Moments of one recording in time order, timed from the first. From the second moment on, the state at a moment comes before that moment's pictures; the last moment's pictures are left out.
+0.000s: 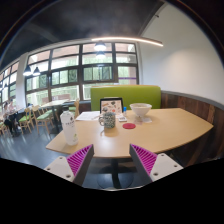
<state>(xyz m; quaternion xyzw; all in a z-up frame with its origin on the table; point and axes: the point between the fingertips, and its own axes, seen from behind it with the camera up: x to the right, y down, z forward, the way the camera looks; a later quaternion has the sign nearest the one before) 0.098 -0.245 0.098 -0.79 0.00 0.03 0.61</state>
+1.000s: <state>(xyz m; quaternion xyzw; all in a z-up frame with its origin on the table) -0.119 -0.108 0.073 -0.77 -0.08 0.07 0.63</state>
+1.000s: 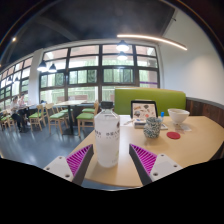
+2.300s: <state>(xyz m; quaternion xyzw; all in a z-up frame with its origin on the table) -0.079 0.157 0.162 -0.51 0.45 0.63 0.37</state>
